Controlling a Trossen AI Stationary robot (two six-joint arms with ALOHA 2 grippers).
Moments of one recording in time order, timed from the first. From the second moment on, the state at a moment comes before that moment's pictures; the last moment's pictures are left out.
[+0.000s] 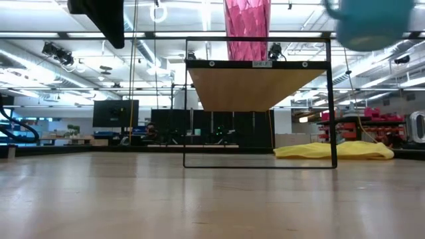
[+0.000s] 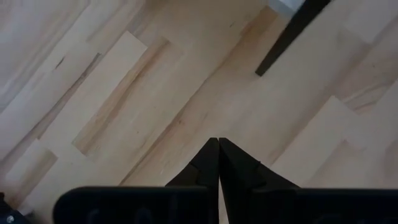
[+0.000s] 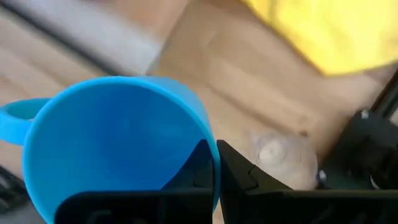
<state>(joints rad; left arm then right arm) -0.44 1.63 1.46 -1.23 -0.40 -1.10 0.58 1.34 1.45 -1.57 0.32 1.62</state>
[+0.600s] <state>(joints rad) -0.37 1.63 1.46 -1.22 -0.40 -1.09 -0.09 1.21 1.45 -1.55 0.47 1.00</state>
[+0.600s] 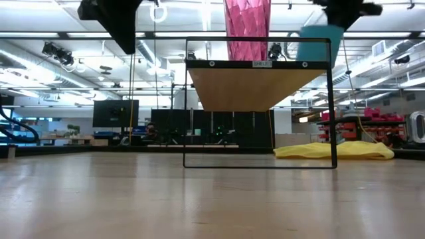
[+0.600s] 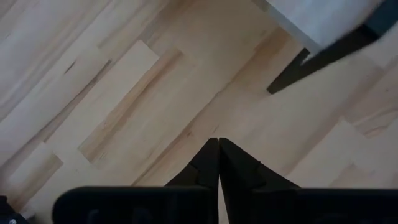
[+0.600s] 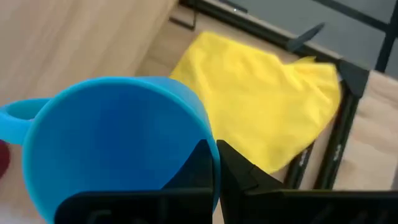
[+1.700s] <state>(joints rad) -0.13 1.63 1.46 -1.22 -0.40 -1.04 -0.38 1.66 1.81 -1.36 0.14 0.48</state>
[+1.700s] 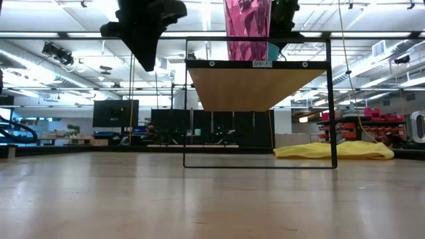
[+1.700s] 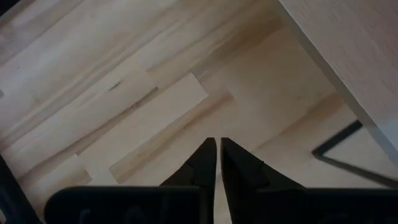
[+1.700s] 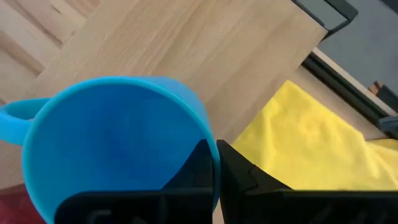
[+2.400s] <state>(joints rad) -0.09 1.63 1.46 -1.17 -0.40 -1.03 -0.39 1.71 1.81 -1.31 0.04 0.49</state>
